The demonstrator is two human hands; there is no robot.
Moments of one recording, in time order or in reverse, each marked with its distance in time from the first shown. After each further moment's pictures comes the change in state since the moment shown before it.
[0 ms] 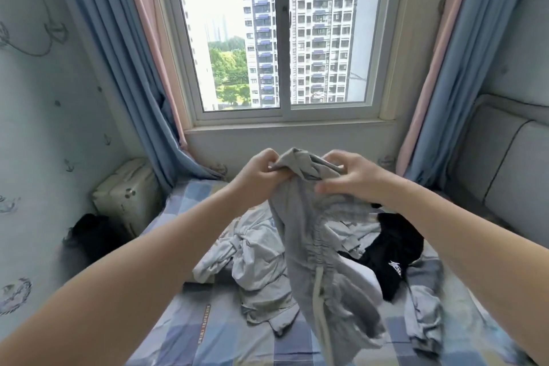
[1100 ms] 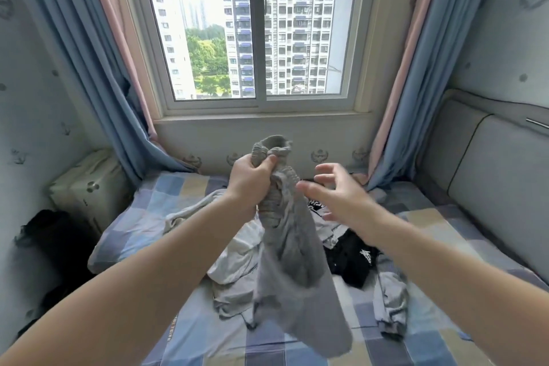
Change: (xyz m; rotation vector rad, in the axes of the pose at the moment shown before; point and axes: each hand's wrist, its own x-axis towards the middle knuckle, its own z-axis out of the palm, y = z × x) left_hand 0.016 -0.019 0.078 -0.349 0.260 -0.187; right_hand -0.045 0.044 0.018 0.214 0.274 0.190
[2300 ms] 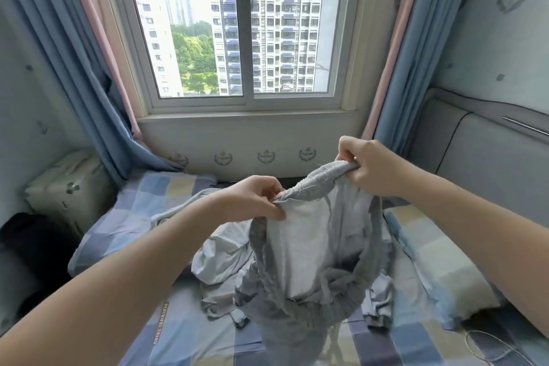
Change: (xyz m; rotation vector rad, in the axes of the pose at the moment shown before) left_hand -0.008 -0.003 -0.009 0.604 -0.698 0.017; right_hand 0.029 -0.009 -0.094 -0.758 -0.006 -0.372
